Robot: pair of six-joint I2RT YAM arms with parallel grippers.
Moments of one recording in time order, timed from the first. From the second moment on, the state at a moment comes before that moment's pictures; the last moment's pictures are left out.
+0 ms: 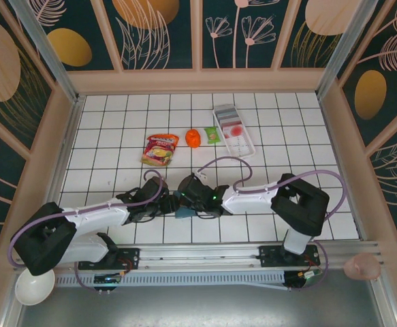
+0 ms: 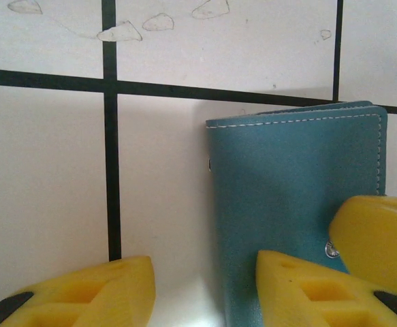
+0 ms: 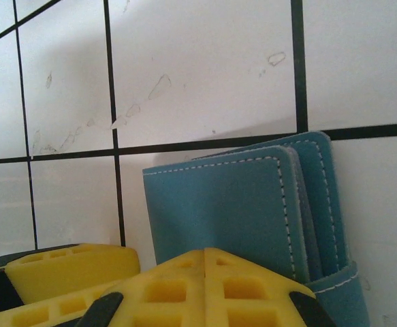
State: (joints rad) left arm -0.80 1.28 0.40 -0.10 0.07 -0.93; right arm 1.16 1.72 0.87 -0.04 0.16 1.22
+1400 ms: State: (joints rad) left arm -0.80 1.28 0.38 -0.06 0.07 -0.94; right arm 1.23 1.74 0.83 0.05 0.37 1.28
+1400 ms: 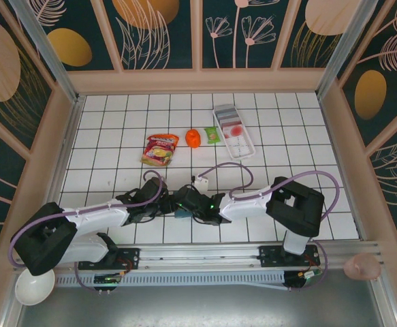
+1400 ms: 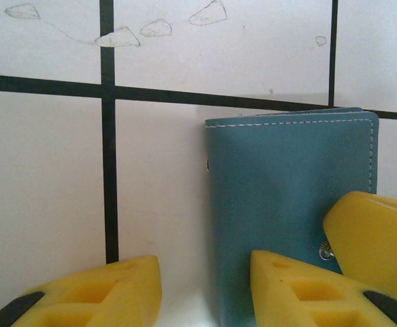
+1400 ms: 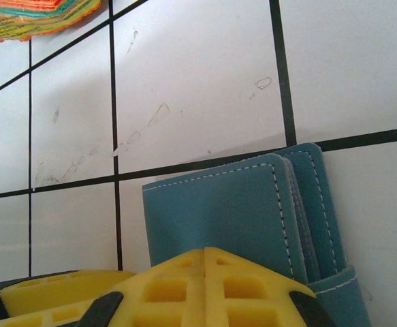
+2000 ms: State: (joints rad) left arm -0.79 1.28 0.37 -0.04 0.07 -0.94; right arm 1.24 1.77 0.83 0.08 0.42 1.29
